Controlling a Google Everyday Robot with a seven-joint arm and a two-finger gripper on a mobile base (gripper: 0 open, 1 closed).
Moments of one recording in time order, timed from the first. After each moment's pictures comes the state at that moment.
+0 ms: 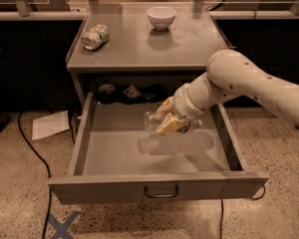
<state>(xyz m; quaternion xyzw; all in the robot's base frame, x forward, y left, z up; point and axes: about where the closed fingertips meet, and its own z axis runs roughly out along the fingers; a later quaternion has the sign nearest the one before) 0.584 -0.047 0.738 -0.68 0.65 0.15 0.30</state>
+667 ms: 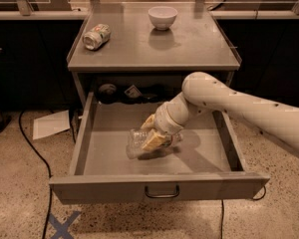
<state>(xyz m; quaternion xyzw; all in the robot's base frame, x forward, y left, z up) 0.580 0.002 0.667 -0.71 0.63 0.18 0.27</state>
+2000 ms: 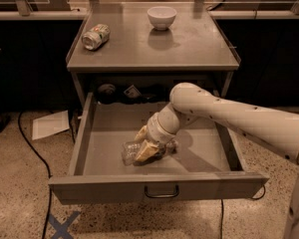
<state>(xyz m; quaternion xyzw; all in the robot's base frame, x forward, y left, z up) 0.565 0.027 0.622 -0.72 0.62 0.21 0.24</state>
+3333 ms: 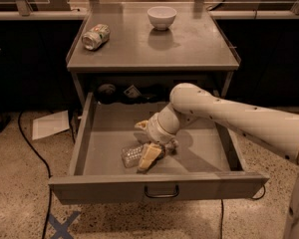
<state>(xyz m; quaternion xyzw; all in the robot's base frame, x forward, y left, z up) 0.565 0.027 0.622 -0.72 0.62 0.21 0.24</state>
